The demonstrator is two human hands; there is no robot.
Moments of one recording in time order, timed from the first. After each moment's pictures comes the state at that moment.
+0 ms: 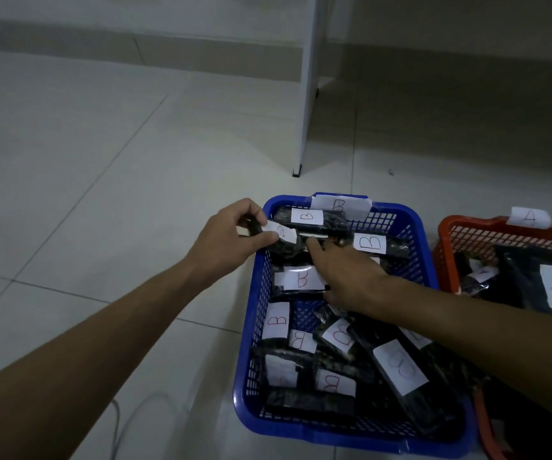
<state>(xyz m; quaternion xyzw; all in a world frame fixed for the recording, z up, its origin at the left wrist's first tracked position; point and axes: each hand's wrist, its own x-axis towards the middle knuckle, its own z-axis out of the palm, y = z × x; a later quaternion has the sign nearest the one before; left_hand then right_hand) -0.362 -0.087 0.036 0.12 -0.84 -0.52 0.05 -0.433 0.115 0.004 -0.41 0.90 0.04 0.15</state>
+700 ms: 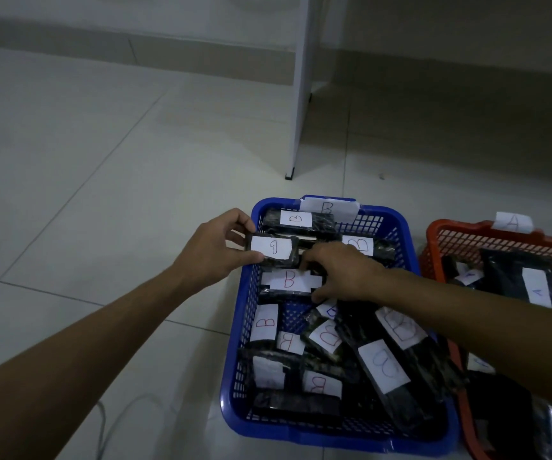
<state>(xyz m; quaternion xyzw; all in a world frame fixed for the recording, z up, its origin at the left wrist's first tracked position) -0.354 -0.093 0.026 0.11 -0.87 -0.48 0.02 -0.454 0.123 0.009 -0.38 0.89 -0.08 0.24</state>
